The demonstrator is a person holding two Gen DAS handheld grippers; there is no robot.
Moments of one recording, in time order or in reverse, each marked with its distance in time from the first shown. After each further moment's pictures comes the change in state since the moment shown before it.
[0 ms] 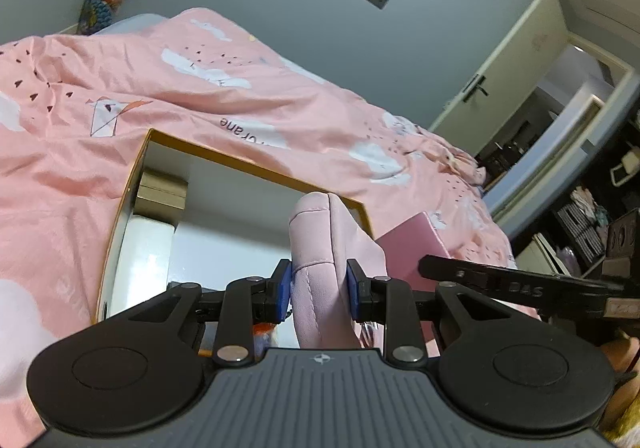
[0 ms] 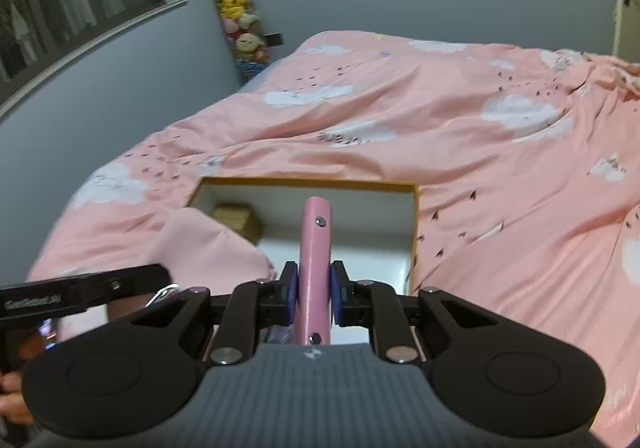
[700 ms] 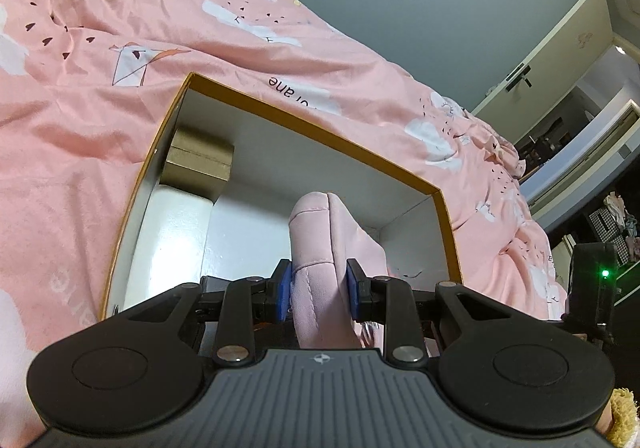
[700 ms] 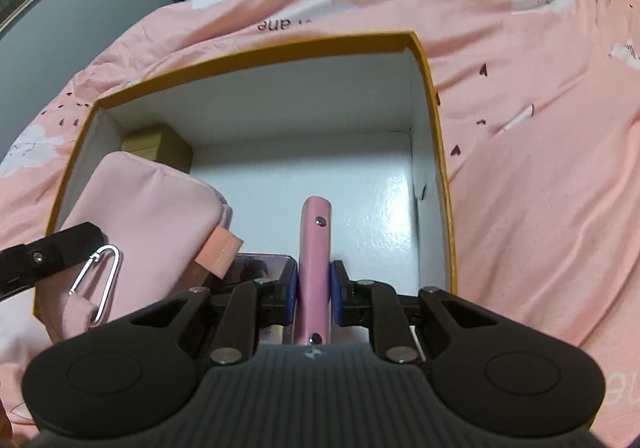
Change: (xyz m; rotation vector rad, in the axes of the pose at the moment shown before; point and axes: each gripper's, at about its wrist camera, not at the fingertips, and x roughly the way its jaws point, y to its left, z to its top) left arm 0.054 0.051 -0.002 -0.072 0.083 0.069; right arm 0.131 -0.019 -0.041 0.155 0.259 -0.073
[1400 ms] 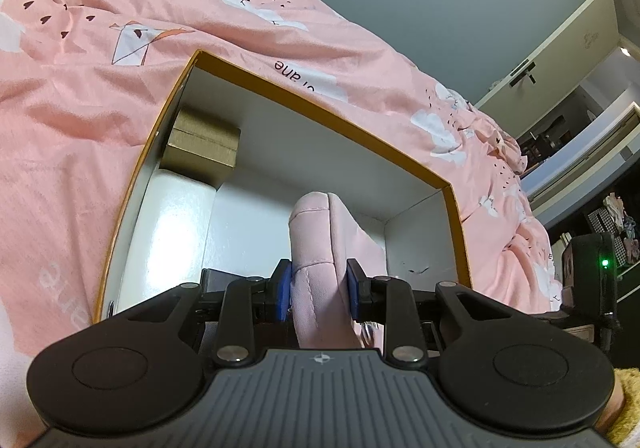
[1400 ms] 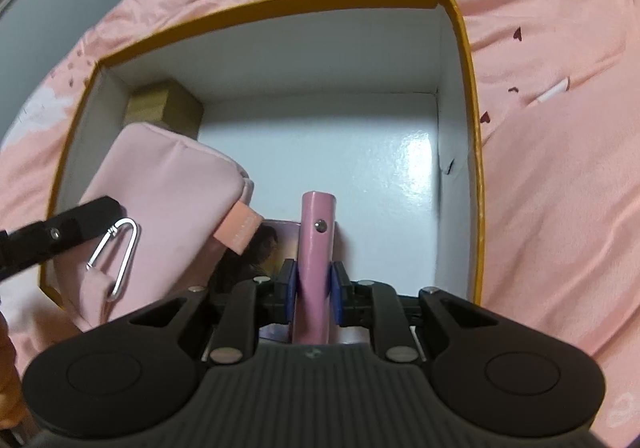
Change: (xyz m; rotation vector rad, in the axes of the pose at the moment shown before) left arm 0.013 0.010 0.001 -0.025 0.041 -0.005; right arm 0.015 0.000 0.009 -0.061 0.162 0.052
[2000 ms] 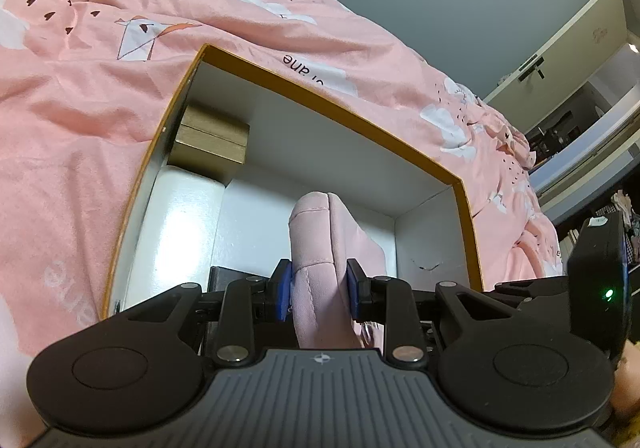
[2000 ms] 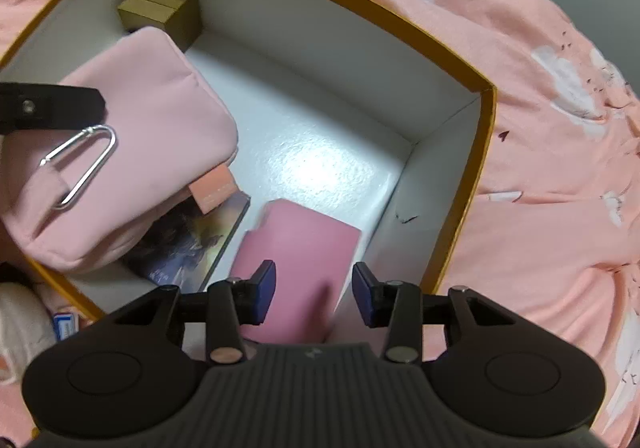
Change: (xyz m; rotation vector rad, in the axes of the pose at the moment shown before) left arm 0.004 0.003 0.002 -0.002 0.022 0.023; right arm 0.003 0.047 0.002 -0.440 0.079 -0.326
